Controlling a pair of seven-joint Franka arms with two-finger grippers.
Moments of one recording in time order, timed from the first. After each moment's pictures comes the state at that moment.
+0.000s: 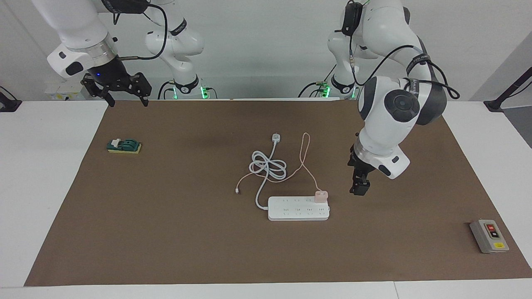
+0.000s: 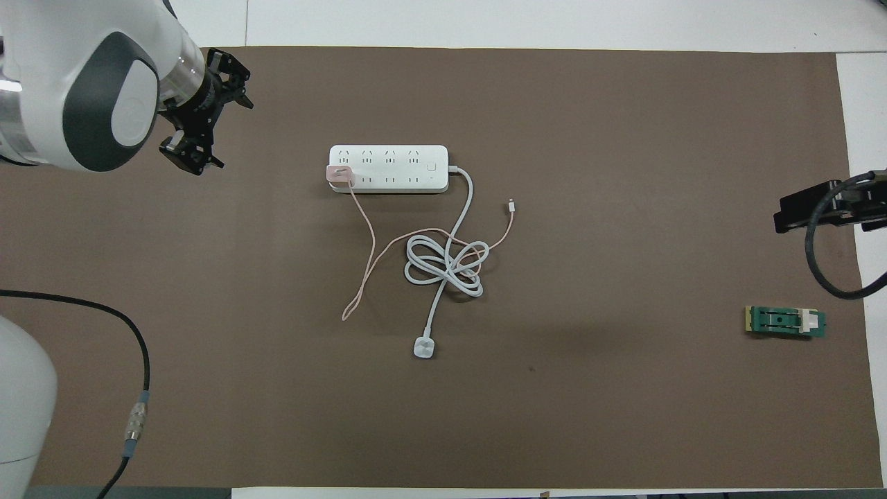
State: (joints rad) left arm -0.28 0.49 0.07 -1.18 -0.02 1.64 -1.25; right arm -0.01 0.00 0.01 -1.51 0.00 1.44 0.01
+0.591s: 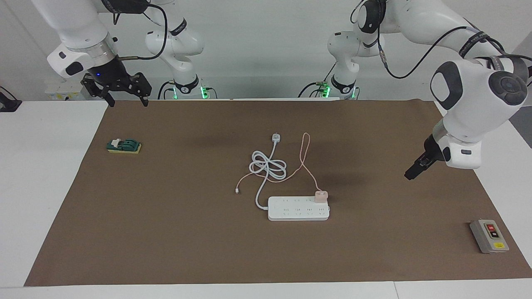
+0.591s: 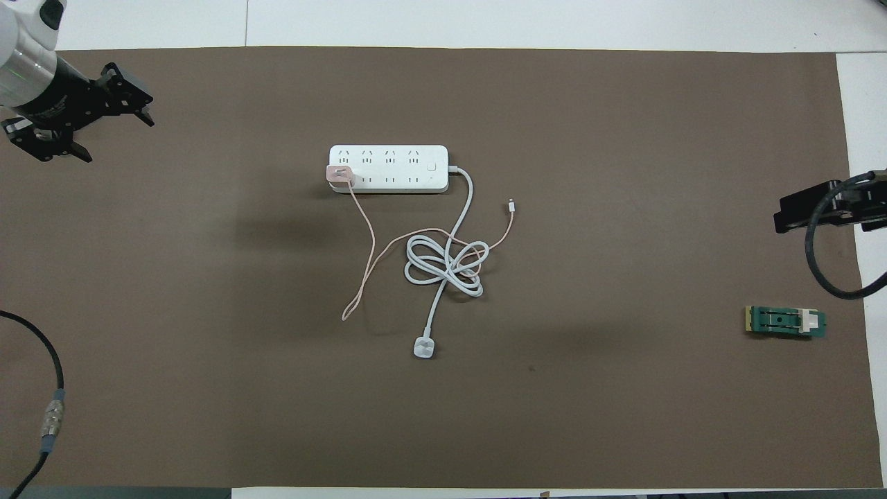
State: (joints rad) left arm -0.10 0.44 0.07 -1.18 -0.01 1.58 -0.46; right arm -0.01 0.00 0.01 -1.51 0.00 1.44 0.01
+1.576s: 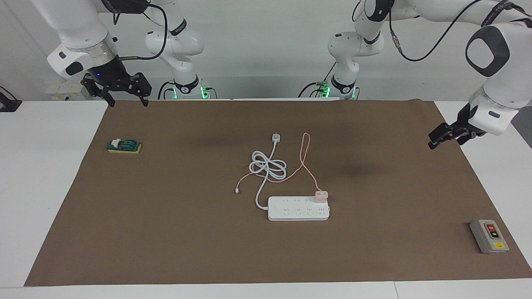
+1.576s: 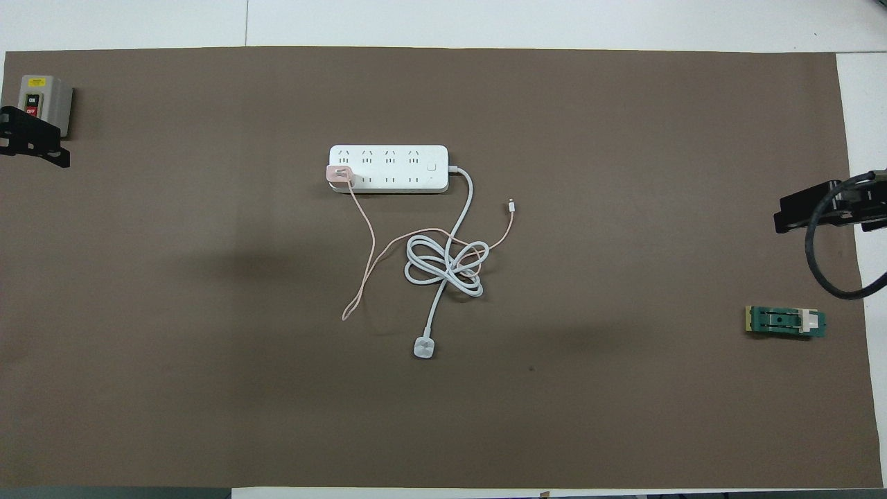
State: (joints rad) left arm 0.00 0.25 0.07 -1.31 -0.01 1.49 0.01; right arm -0.01 0.00 0.01 -1.51 0.00 1.44 0.01
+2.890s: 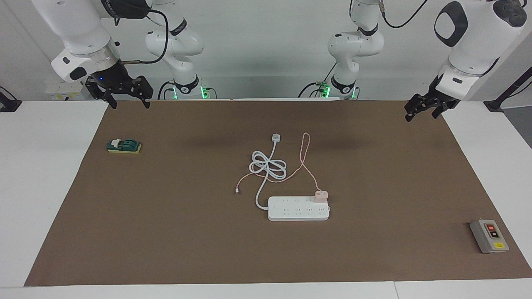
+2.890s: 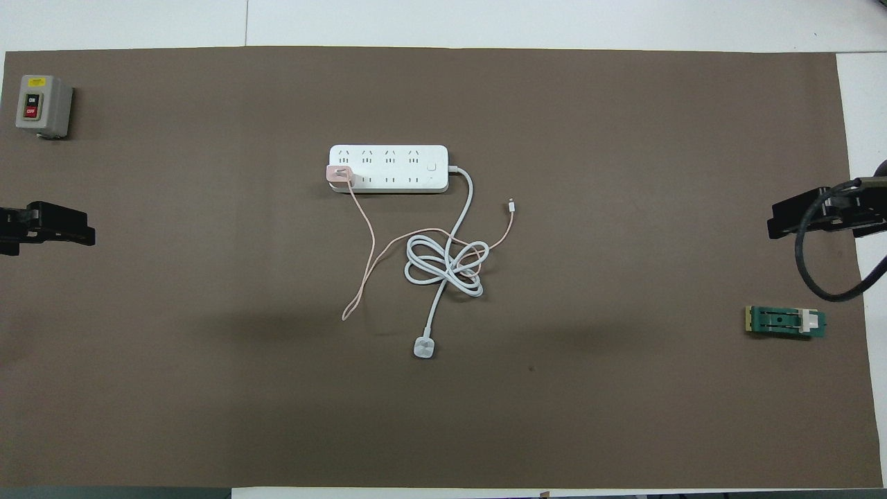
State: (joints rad) left arm -0.01 -0.07 0.02 -1.77 0.00 1.66 -0.04; right arm -0.01 -0.02 0.01 -1.55 0.00 1.46 0.01
